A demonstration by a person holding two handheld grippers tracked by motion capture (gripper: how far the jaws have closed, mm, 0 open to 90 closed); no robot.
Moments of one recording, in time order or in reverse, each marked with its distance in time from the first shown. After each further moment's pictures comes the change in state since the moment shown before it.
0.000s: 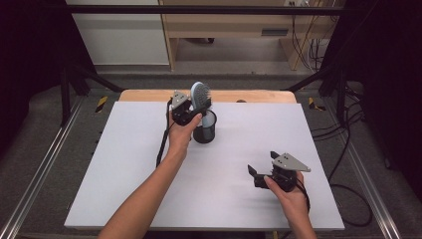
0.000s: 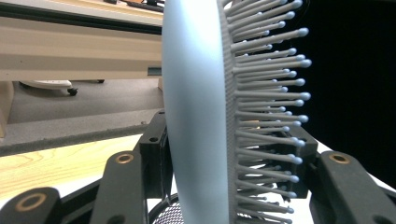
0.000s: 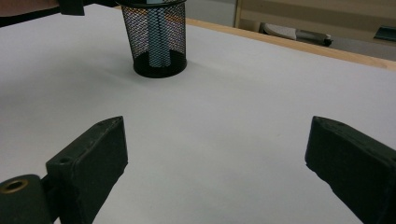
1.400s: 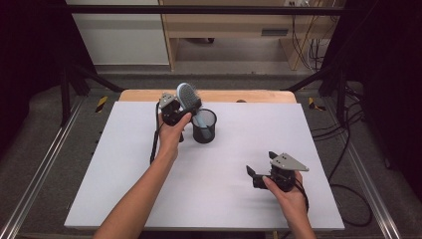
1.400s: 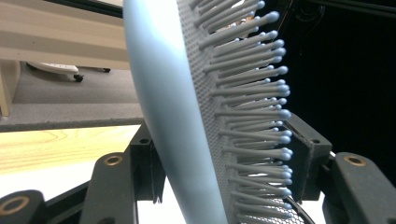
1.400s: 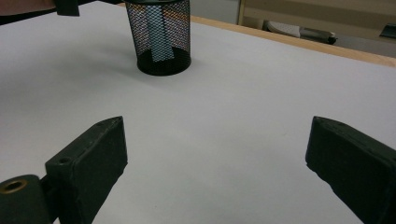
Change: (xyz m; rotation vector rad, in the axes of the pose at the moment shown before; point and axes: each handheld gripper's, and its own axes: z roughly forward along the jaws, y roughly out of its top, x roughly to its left) left arm 0.032 -0.008 -0.012 -0.001 0.026 -0.100; right arm 0.003 0.000 0.002 0.010 0.010 -0.002
